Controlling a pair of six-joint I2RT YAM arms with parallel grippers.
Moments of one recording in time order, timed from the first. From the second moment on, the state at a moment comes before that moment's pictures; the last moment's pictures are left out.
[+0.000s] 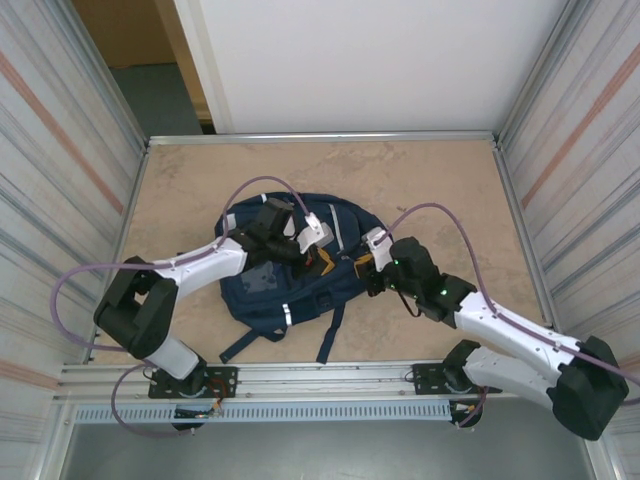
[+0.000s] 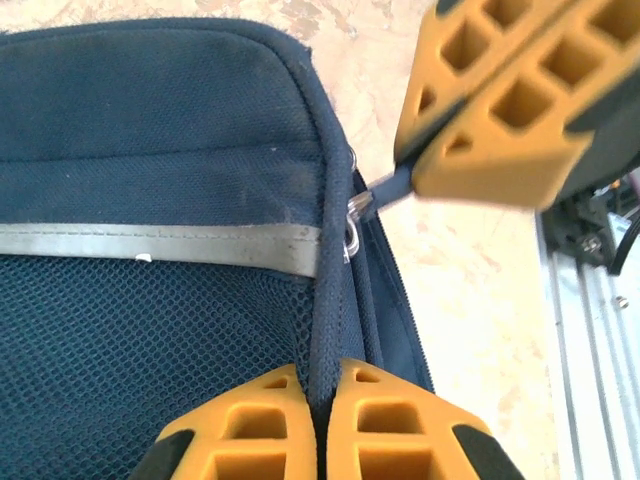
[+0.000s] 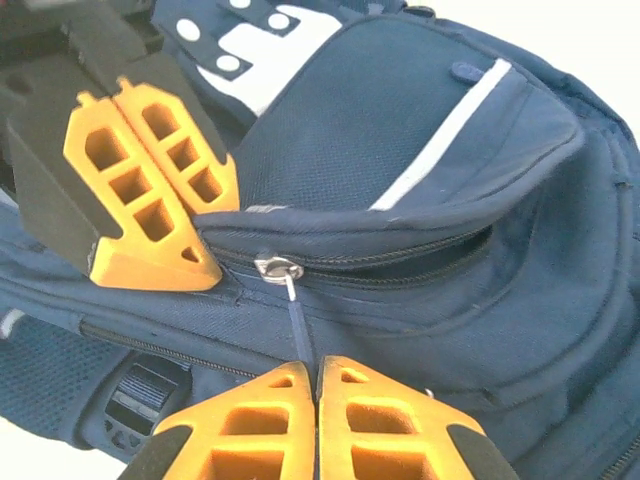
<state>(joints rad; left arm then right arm) -0.62 1.55 0.92 -0.19 0.73 0.30 0.73 0.95 0.55 -0.14 -0.05 0.14</state>
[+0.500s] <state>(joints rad) -0.60 1.50 0.91 -0.30 0.65 0.52 0.59 1.04 0.57 -0.19 -0.27 0.14</state>
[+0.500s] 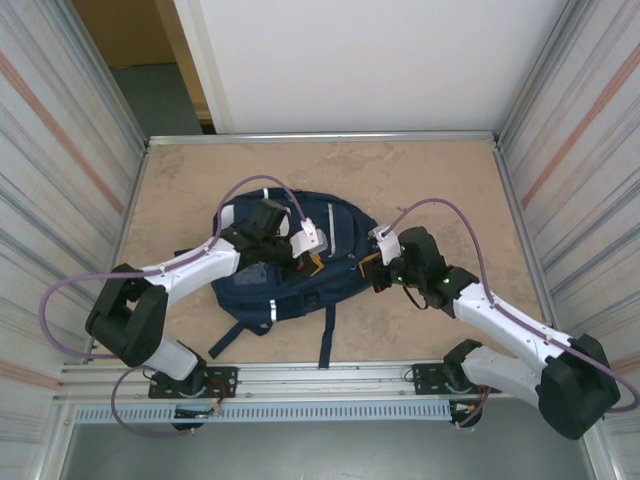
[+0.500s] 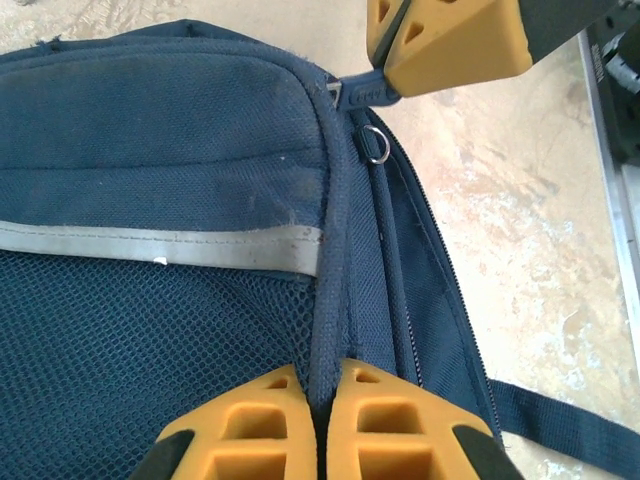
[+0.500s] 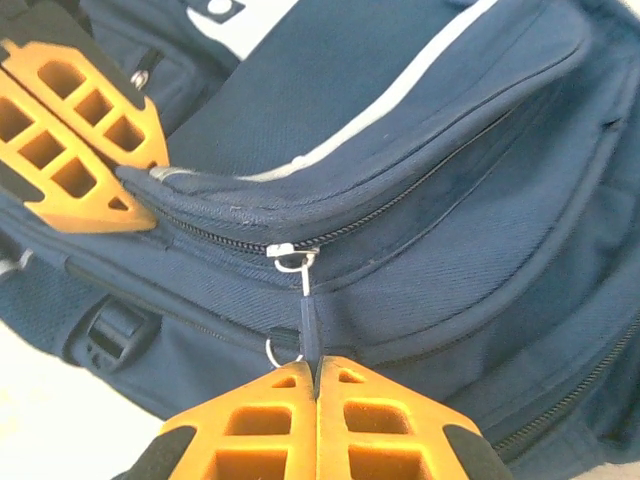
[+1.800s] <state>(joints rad) -0.67 1.50 0.90 -0.35 0.54 0.69 0.66 1.19 0.66 -0.32 -0.26 0.01</state>
